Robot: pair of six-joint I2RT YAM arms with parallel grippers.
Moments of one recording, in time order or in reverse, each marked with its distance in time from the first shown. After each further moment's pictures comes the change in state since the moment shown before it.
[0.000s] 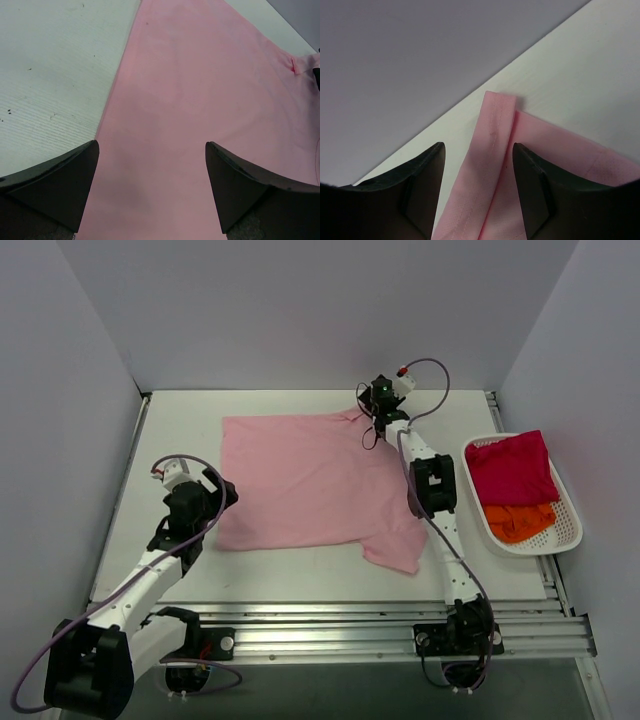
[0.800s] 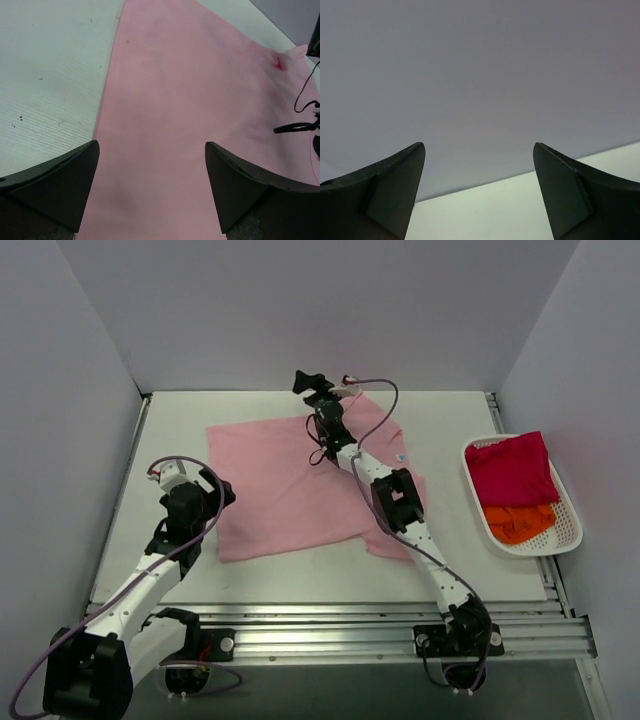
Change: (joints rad) left arm 0.002 -0.026 0.000 -0.004 -0.037 0.015; right arm 0.246 0.141 0.080 0.740 0.038 -0.062
